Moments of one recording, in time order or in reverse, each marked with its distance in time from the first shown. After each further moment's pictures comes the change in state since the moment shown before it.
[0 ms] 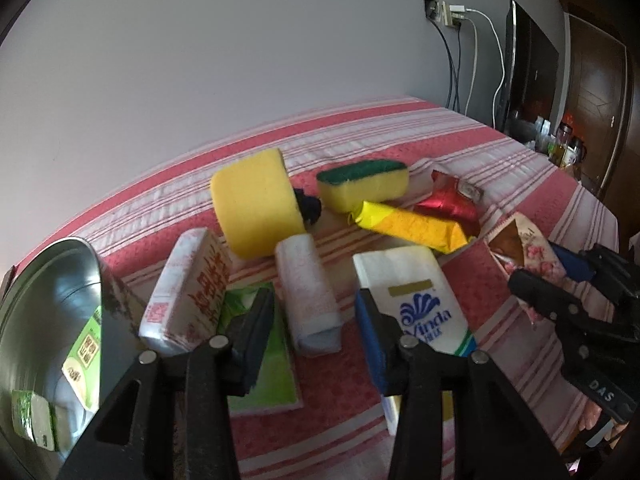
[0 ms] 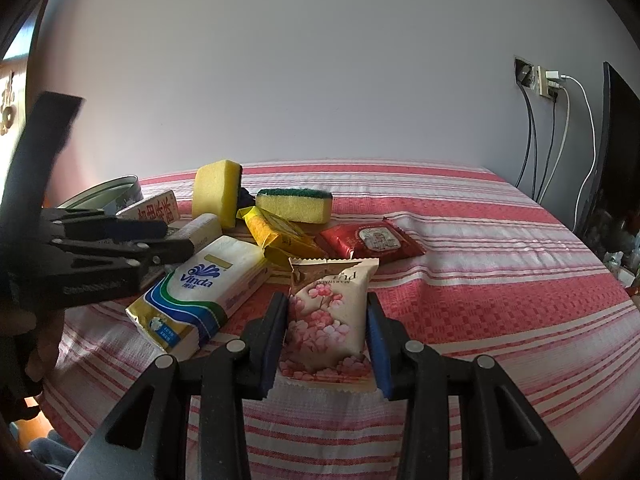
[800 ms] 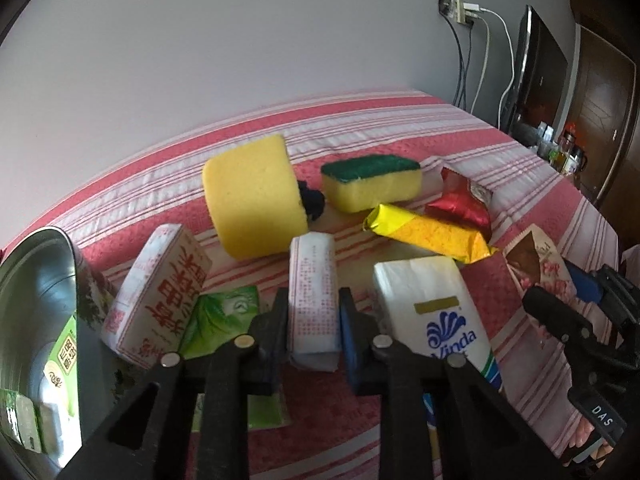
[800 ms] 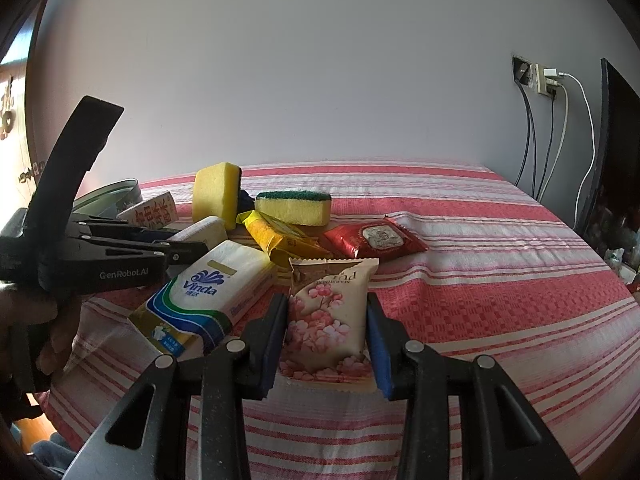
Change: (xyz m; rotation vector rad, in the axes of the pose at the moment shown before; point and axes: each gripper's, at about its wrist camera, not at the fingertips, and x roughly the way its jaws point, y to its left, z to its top) left arm 0.014 0.008 0.000 -0.061 0.049 -0.038; right arm -0.001 -0.002 0.000 0.009 -0.009 0.003
